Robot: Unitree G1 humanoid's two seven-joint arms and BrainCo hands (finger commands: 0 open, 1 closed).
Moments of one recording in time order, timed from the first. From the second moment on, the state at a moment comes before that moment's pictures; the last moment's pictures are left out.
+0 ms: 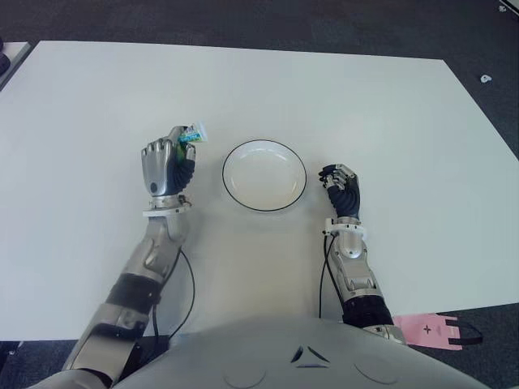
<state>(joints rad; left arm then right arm) -0.04 0.30 -0.19 0.20 0.76 -0.15 0.79 0.04 0.00 0.02 0.30 -0.20 -0.29 -0.27</state>
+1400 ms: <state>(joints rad) -0.34 0.45 -0.41 0.24 0.90 -0.43 0.42 0.02 0.00 0.02 0.32 -0.21 -0.29 -0.27</state>
